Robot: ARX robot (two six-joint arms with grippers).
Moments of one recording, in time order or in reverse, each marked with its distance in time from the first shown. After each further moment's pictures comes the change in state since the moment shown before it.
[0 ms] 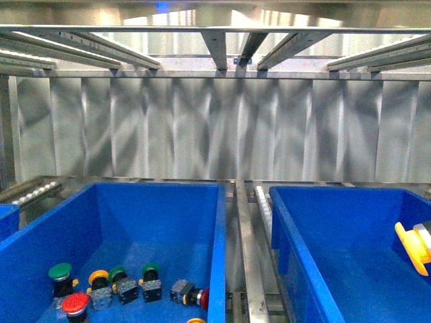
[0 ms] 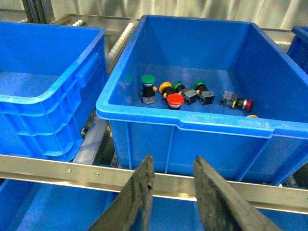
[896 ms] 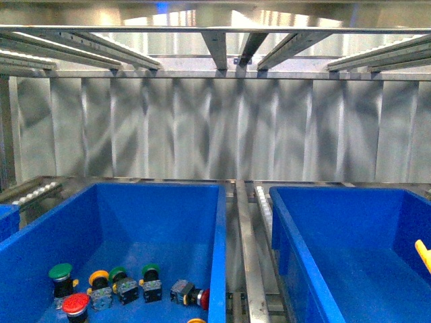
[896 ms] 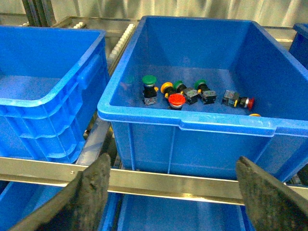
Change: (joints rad) left arm 0.000 0.000 0.000 0.000 0.000 0.018; right arm 0.081 -0.113 -0.053 -0.068 0.106 -0.058
